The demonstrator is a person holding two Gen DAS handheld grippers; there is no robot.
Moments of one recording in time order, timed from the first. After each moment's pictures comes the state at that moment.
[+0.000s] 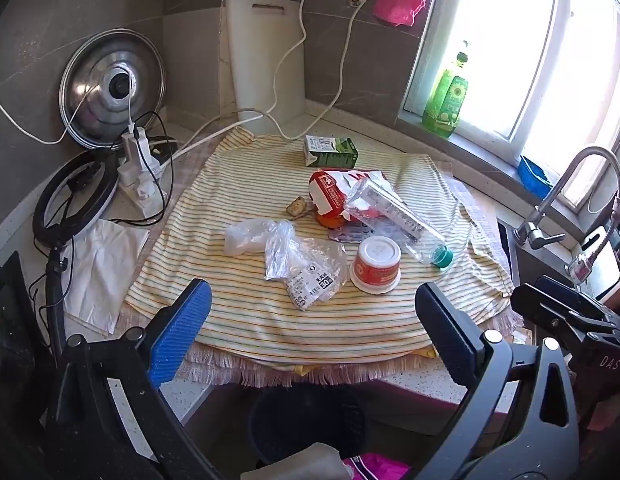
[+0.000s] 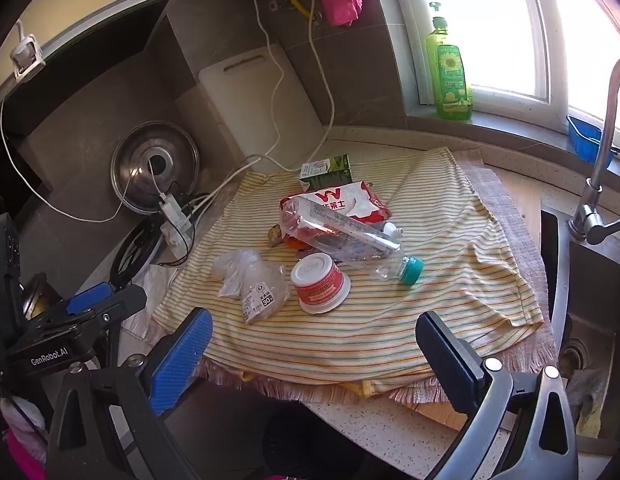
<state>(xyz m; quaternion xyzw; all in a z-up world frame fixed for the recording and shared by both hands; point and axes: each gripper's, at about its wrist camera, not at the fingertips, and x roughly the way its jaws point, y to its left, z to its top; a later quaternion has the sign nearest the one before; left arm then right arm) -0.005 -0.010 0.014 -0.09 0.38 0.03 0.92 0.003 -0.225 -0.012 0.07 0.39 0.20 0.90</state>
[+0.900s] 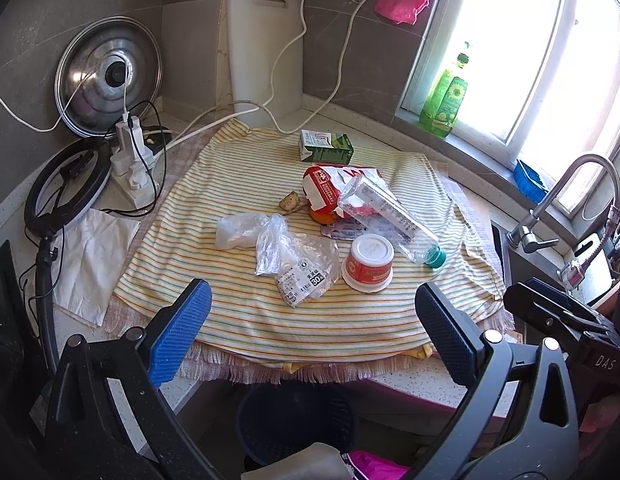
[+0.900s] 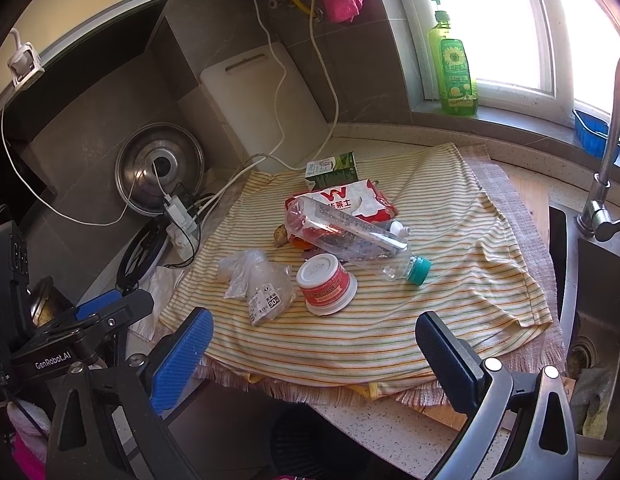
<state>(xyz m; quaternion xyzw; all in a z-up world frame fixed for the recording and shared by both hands) -0.004 -0.008 0.009 -0.11 0.39 0.02 0.91 0.009 -0.220 -0.012 0.08 0.39 0.21 0.89</state>
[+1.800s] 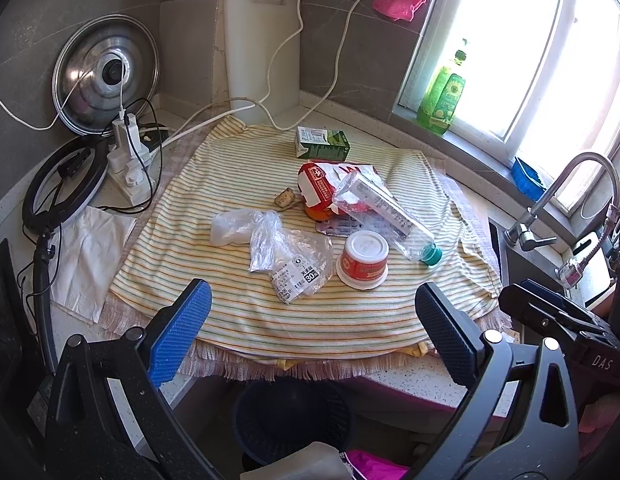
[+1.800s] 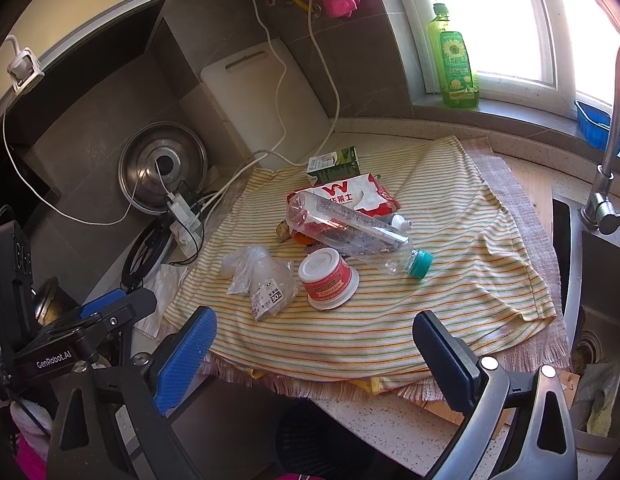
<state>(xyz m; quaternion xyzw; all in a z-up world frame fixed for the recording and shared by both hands) -0.007 -0.014 0.006 -0.12 0.39 0.02 0.91 0.009 -0.228 -0.017 0.09 0.40 0.22 0.89</state>
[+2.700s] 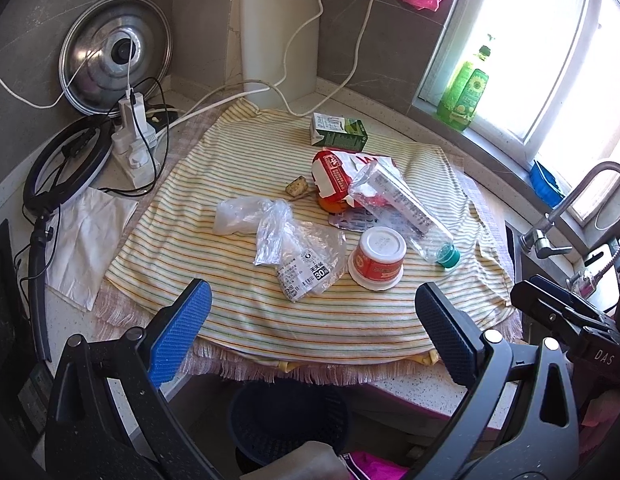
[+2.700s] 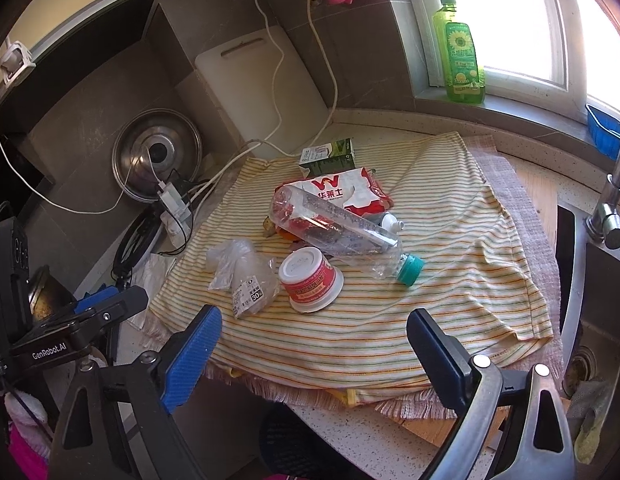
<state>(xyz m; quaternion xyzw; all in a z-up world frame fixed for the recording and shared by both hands) 0.014 -0.006 -0.010 -0.14 0.42 0.04 0.90 0.038 -0.236 -0.030 0.06 0.42 0.23 0.88</state>
